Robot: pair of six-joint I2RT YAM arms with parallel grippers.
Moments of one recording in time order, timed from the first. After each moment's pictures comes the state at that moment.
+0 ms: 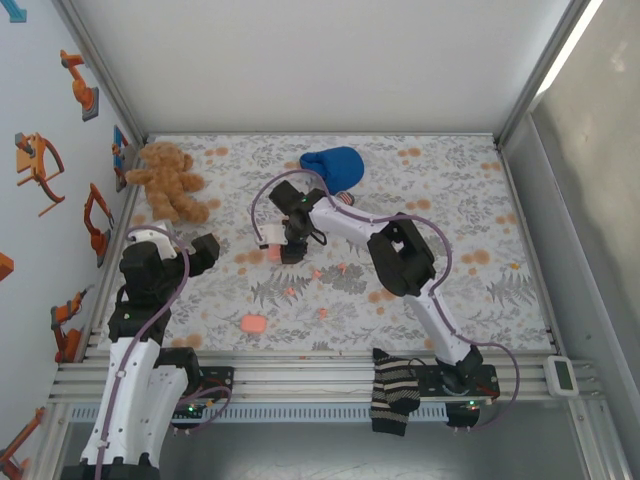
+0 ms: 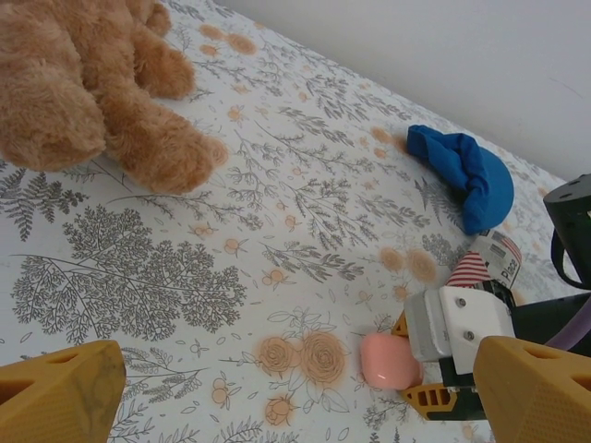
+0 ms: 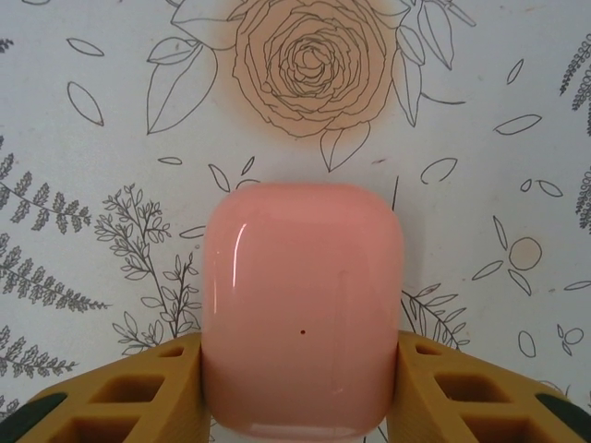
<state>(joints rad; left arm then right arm) -0.03 0.56 0.52 -0.43 0.16 -0.40 0.82 2.35 1.92 -0.82 -0.27 -0.91</state>
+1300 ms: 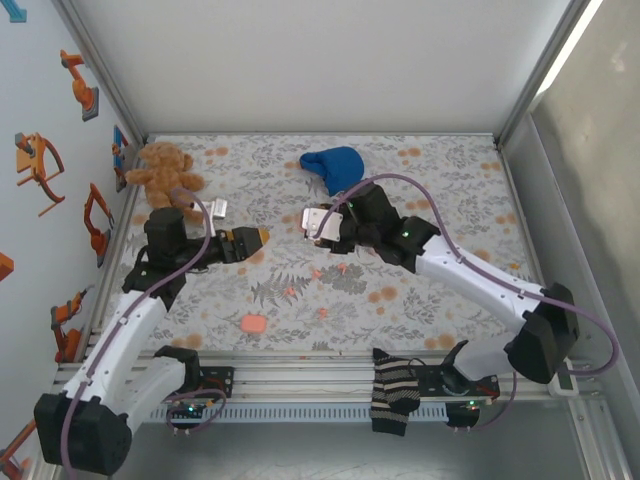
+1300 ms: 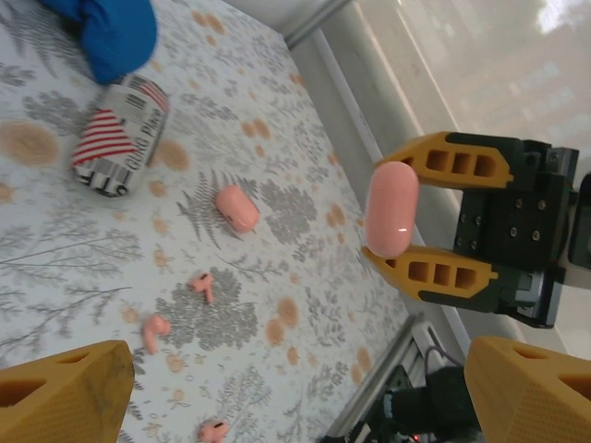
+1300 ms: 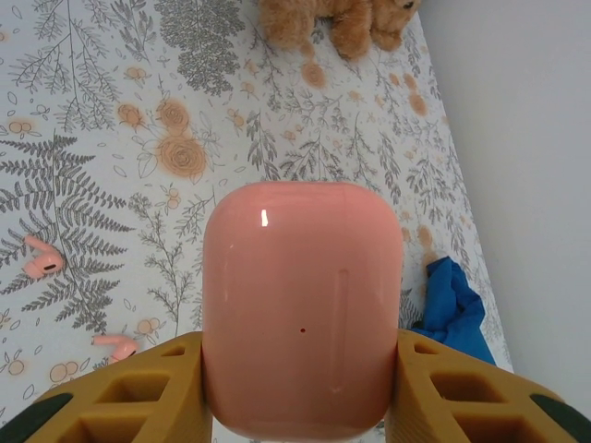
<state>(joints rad) -0.26 0.90 0.68 -0.22 0.83 -0.57 0.82 1.37 1.17 -0.40 -0.12 -0.80</state>
